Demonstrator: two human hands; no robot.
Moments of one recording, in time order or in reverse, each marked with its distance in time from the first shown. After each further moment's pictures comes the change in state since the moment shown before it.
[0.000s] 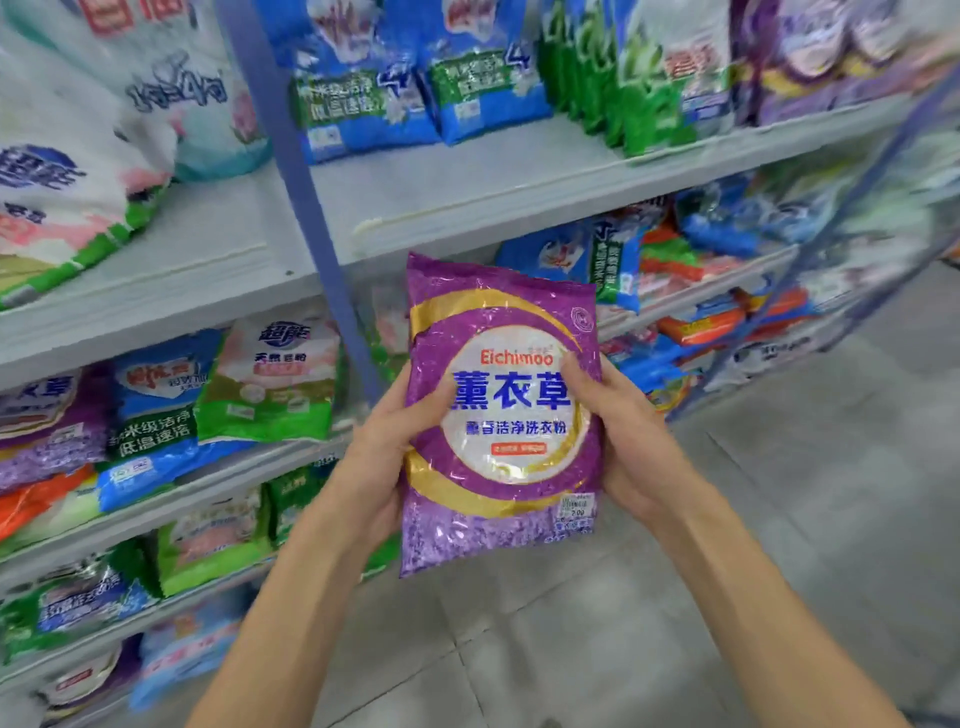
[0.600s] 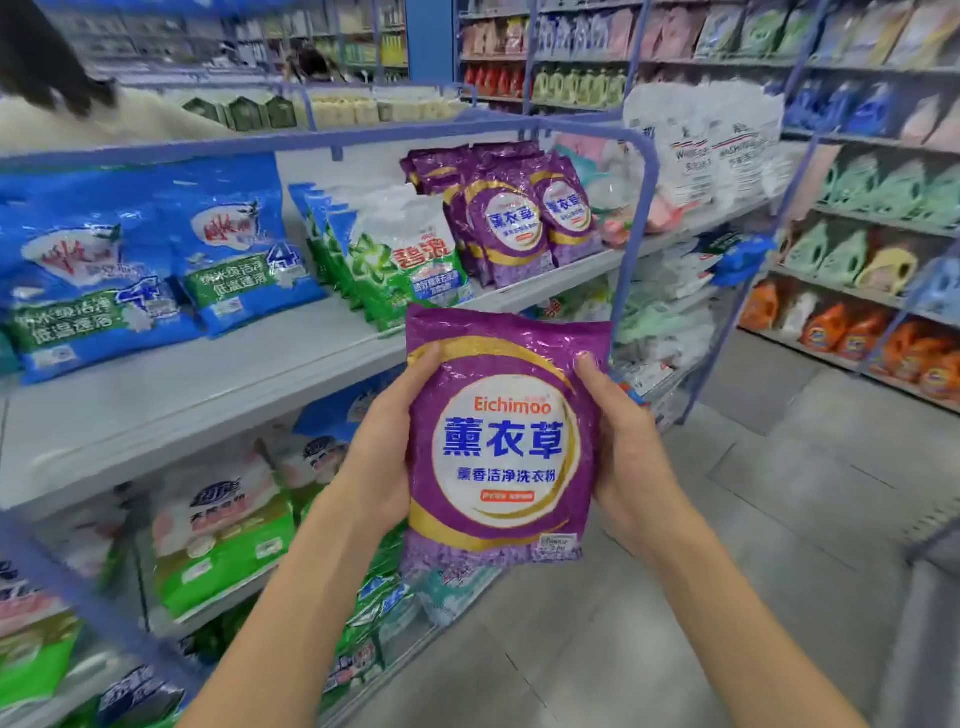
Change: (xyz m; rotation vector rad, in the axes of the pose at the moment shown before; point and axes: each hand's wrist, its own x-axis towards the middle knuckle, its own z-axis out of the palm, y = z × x) left_hand 0.107 0.001 0.288 0.041 -0.173 -0.088; right_hand -0.039 -0.207 -0.176 0.036 0.212 -0.382
